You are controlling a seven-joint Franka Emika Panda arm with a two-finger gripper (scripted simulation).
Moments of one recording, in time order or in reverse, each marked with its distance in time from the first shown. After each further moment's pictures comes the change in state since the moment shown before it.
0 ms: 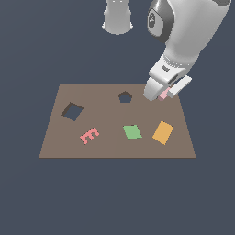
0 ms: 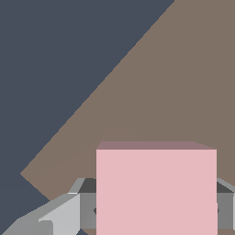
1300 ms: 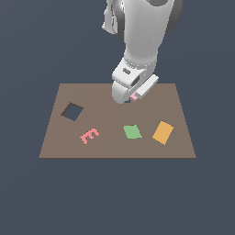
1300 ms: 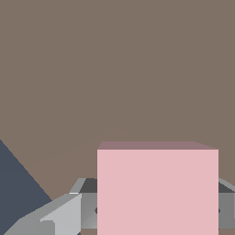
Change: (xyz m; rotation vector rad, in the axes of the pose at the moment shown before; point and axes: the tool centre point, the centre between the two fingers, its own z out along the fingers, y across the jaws) arm -0.069 0.088 -0.003 0.001 -0.001 -0.138
